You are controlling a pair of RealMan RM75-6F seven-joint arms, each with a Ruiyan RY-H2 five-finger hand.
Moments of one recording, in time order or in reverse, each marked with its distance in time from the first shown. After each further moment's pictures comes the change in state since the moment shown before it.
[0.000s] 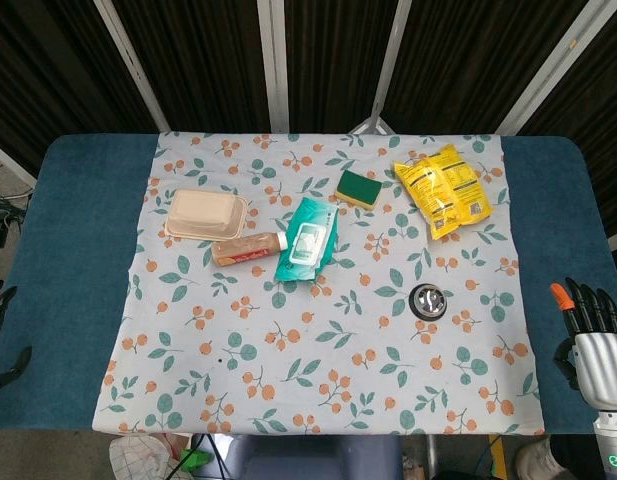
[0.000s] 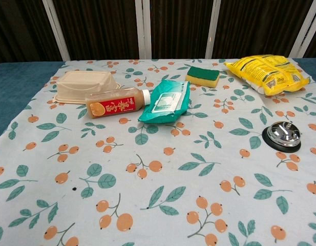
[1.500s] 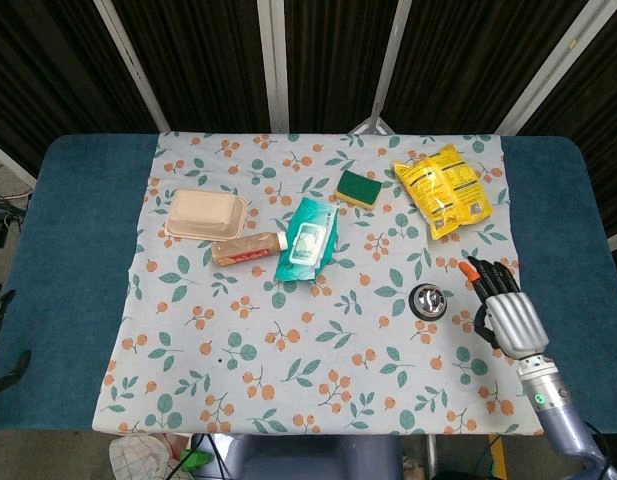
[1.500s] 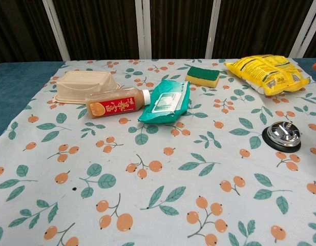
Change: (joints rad) left arm 0.012 0.001 0.002 -0.023 -0.014 0.006 0.022; right arm 0.252 -0.161 0.052 0.089 0.016 -0.321 0.095
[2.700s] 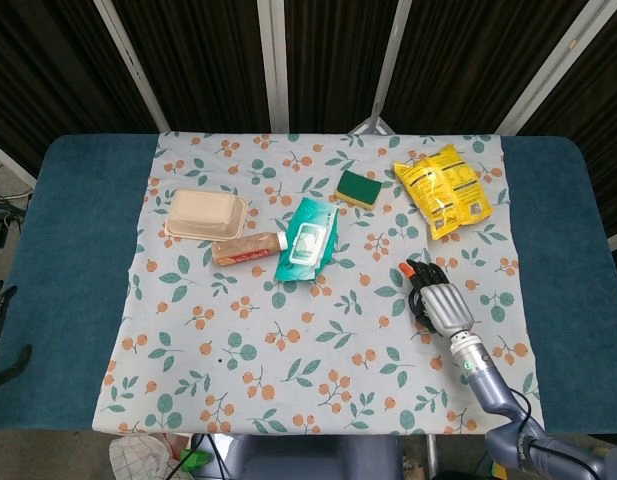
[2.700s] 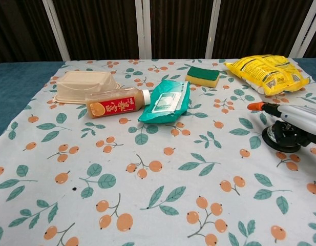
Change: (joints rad) left arm -0.031 -0.017 -0.024 0.003 -0.086 -0.066 0.055; right arm 0.174 -0.349 -0.008 0.364 0.084 -0.206 0.060
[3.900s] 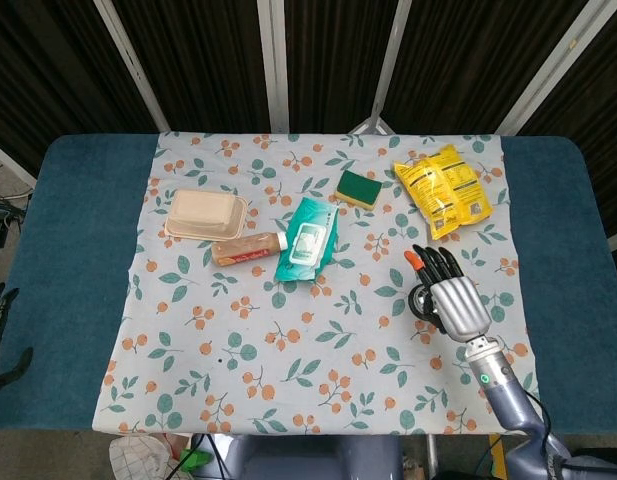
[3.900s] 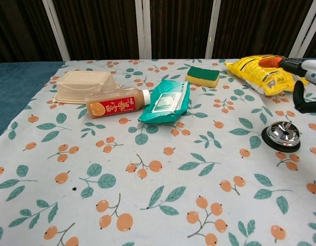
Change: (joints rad) left arm 0.007 0.008 0.012 -0.014 0.011 0.013 -0.002; right arm -0.064 0.256 -0.003 -0.428 -0.043 0.223 -0.235
